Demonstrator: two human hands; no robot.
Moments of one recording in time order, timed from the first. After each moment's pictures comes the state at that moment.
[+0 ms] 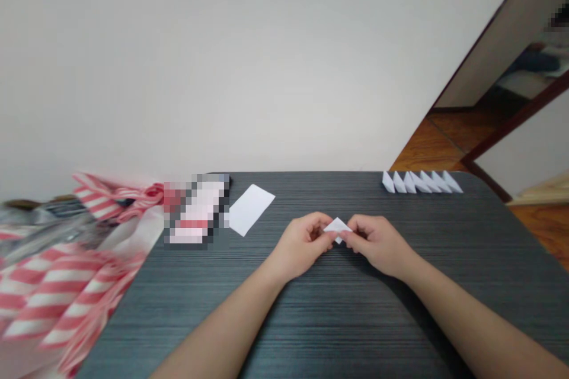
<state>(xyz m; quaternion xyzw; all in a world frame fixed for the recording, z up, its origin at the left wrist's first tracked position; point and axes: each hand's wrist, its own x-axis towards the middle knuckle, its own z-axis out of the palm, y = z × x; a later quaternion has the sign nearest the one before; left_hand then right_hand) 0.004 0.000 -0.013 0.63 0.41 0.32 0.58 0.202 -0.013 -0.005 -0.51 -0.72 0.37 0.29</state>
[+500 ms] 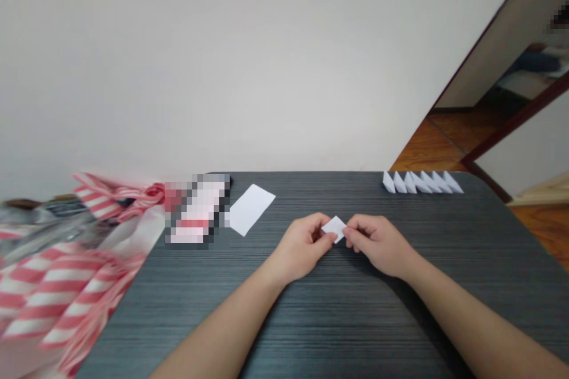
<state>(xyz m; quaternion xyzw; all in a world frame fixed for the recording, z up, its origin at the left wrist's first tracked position) 0.003 0.000 -0.011 0.65 0.42 0.32 0.55 0.203 -0.013 -0.001 -0.50 -0.71 0.40 0.29</state>
